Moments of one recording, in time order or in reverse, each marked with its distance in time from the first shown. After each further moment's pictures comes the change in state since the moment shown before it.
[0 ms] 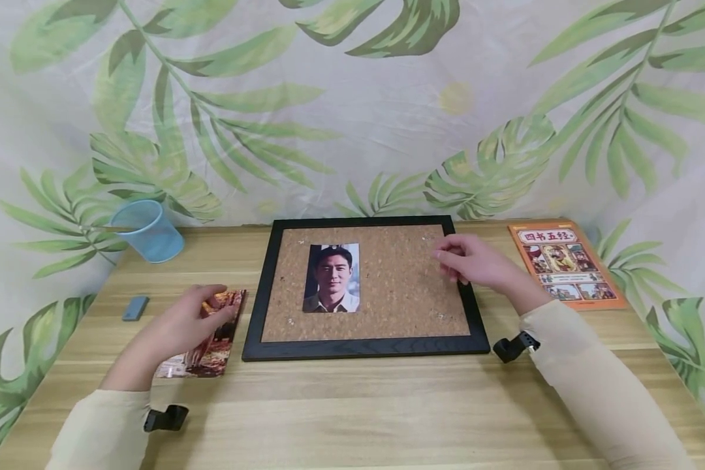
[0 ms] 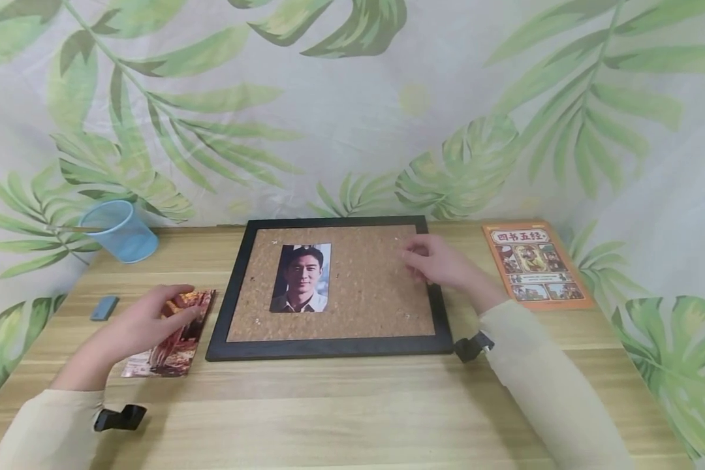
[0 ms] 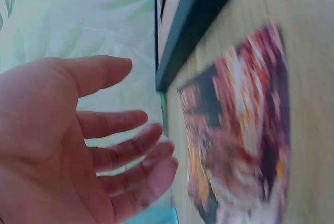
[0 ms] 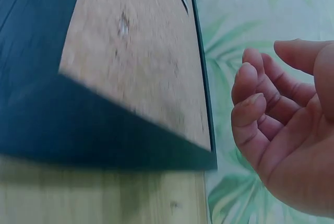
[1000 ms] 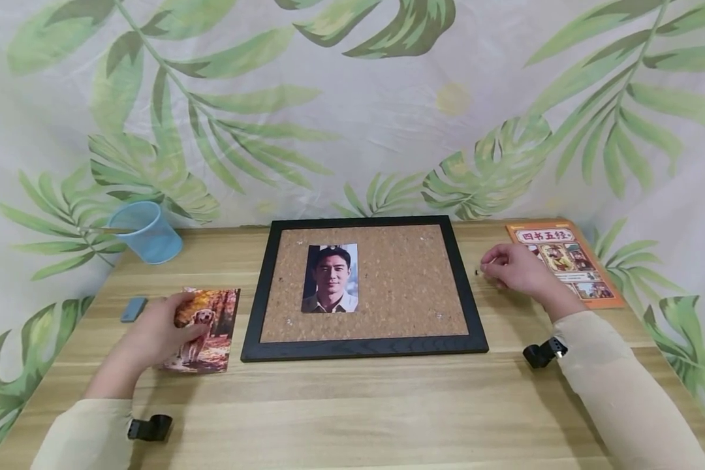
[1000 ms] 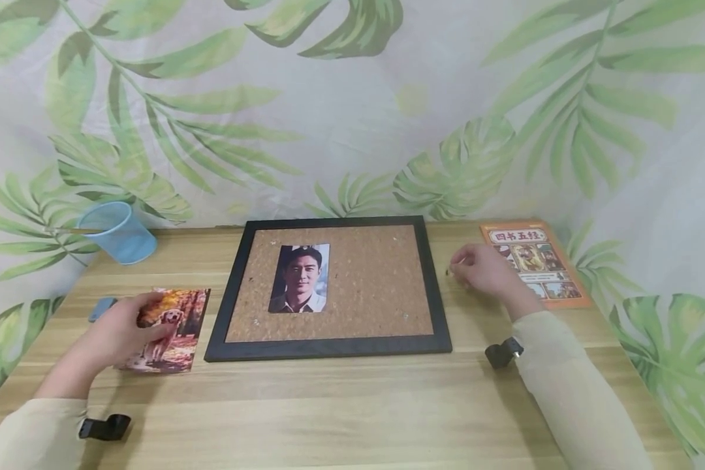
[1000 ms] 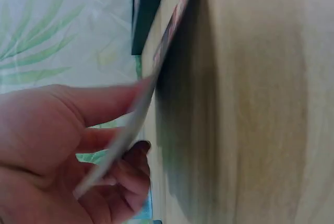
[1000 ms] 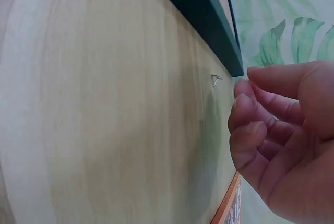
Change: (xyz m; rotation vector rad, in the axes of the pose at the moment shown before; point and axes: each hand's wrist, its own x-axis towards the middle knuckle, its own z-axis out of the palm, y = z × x) left_hand -0.011 -0.047 -0.003 0.093 0.053 -0.132; right_hand -0.026 0.071 -0.039 -0.202 0.181 0.145
